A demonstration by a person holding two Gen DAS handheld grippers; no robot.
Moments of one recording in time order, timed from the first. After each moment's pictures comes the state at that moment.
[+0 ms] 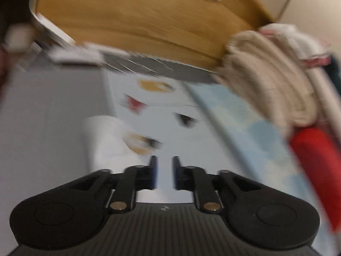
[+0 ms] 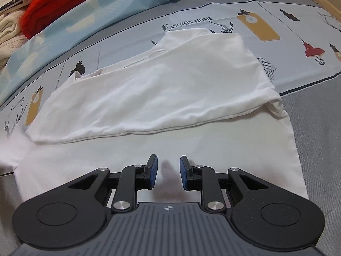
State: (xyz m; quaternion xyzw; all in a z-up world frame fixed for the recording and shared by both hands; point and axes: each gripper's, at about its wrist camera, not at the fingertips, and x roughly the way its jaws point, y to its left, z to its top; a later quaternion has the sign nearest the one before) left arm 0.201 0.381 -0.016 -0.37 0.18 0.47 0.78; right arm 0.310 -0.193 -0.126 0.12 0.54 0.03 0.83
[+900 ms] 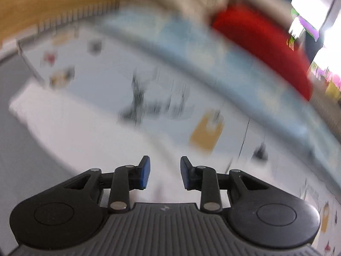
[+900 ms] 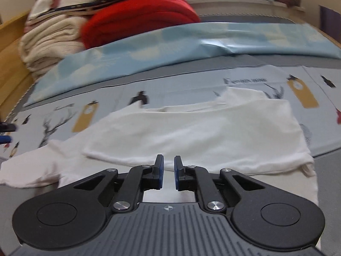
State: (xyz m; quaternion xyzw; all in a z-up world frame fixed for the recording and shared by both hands) left arm 0.251 0.226 -0.045 -0.28 0.41 0.28 0.82; right arm 0.293 -0.144 -0.075 0.07 0.42 0.16 0.89
